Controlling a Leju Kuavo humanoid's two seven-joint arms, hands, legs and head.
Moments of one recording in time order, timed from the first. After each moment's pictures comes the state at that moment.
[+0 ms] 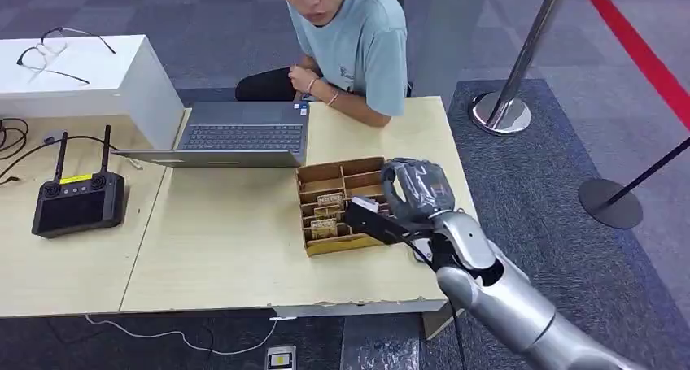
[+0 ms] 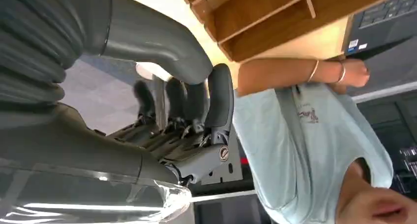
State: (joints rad) left arm -0.12 -0.02 -1.20 -0.21 0.60 0.59 0.07; right arm -0.49 -0.34 0.74 -1.55 0.87 -0.27 0.49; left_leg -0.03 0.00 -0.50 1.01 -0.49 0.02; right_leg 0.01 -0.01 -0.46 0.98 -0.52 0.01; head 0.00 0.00
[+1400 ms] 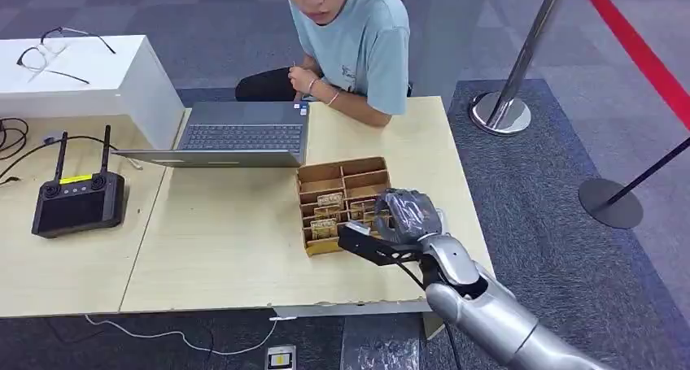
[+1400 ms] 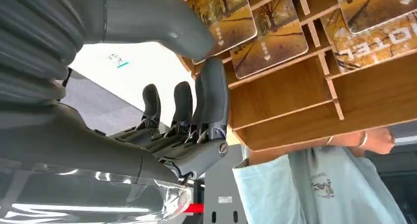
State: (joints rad) left arm -0.12 -0.02 -1.20 -0.21 0.60 0.59 0.09; right arm -0.45 -0.30 0.79 -1.38 0.84 -0.31 0.47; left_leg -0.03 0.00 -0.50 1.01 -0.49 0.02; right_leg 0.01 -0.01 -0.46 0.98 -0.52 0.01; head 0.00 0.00
